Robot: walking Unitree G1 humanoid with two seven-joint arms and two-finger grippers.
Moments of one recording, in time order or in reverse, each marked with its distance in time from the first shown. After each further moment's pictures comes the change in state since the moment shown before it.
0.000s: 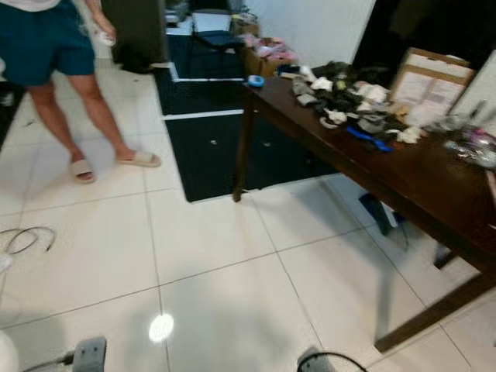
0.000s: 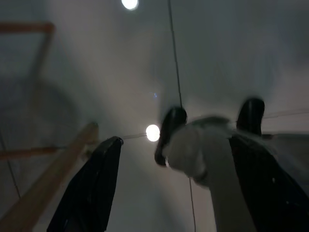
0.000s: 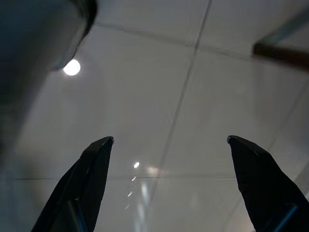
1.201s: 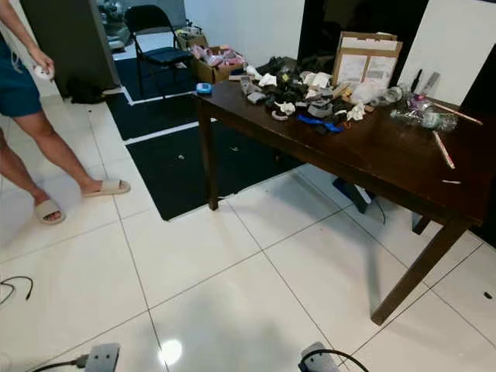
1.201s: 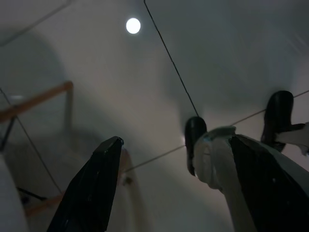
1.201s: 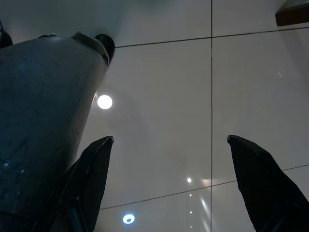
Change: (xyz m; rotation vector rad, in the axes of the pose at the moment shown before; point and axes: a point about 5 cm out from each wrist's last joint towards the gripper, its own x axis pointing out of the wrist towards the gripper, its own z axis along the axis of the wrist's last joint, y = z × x) left arm 0.004 -0.014 0.020 0.189 -0.016 -0.094; right arm 0.000 -0.004 0.001 0.186 -0.041 -0.052
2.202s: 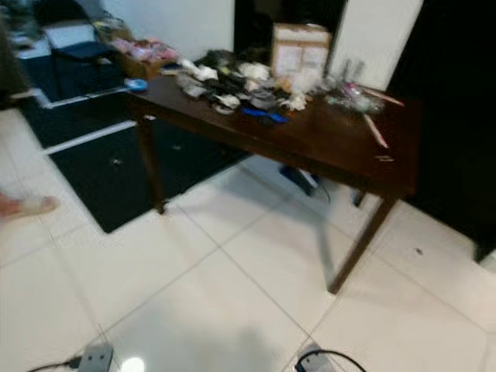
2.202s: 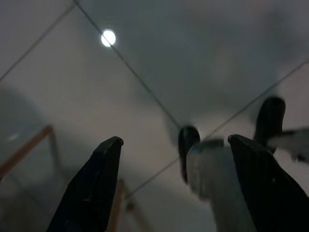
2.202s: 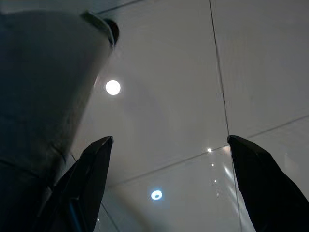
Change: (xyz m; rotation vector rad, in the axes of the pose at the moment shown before) left arm 0.000 0.002 0.001 -0.037 -0.011 0.025; right arm -0.001 -0.001 -0.007 -0.058 0.019 0.033
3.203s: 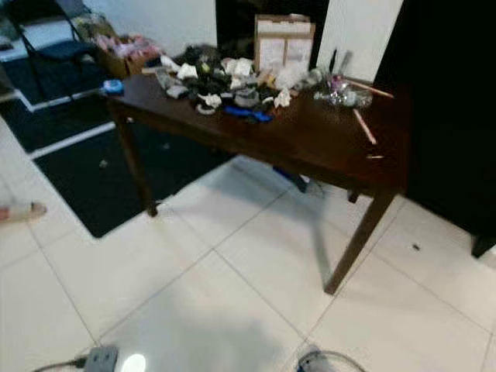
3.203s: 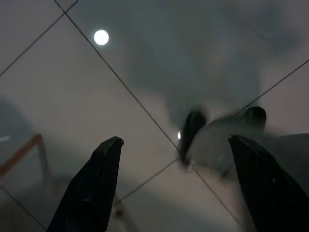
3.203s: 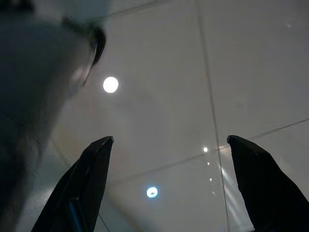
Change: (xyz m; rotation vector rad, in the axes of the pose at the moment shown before) left arm -0.001 -0.004 -0.010 -0.013 0.017 -0.024; right arm 0.000 -0.001 -0.002 -0.014 0.009 0.005
